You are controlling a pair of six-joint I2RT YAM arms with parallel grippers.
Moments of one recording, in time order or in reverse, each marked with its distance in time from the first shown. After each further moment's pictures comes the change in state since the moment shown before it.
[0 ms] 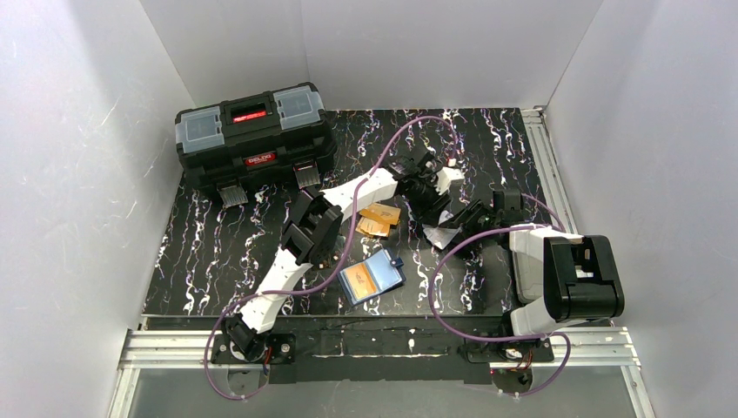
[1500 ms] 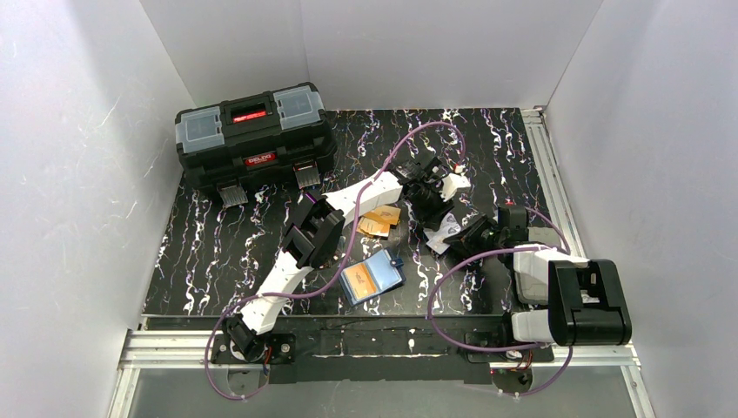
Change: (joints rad) left arm -0.047 -0.019 -0.002 -0.046 -0.058 0.049; right arm -0.021 -0.135 -0.168 0.092 -0.033 0.024
